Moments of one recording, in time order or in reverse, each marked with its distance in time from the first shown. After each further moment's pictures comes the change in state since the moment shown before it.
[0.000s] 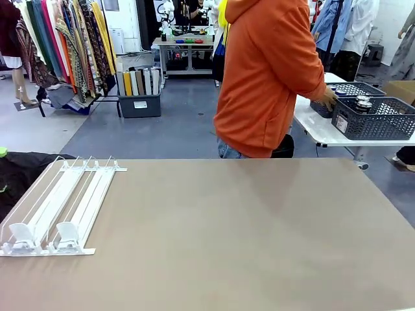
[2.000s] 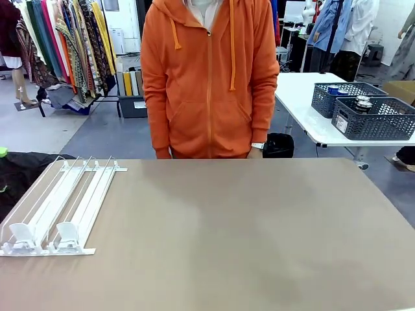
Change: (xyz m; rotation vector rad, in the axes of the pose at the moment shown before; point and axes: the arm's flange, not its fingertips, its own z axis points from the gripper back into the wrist) left arm 0.000 0.000 0.000 0.000 0.000 0.000; right arm 0.000 0.000 0.000 0.000 0.000 0.000
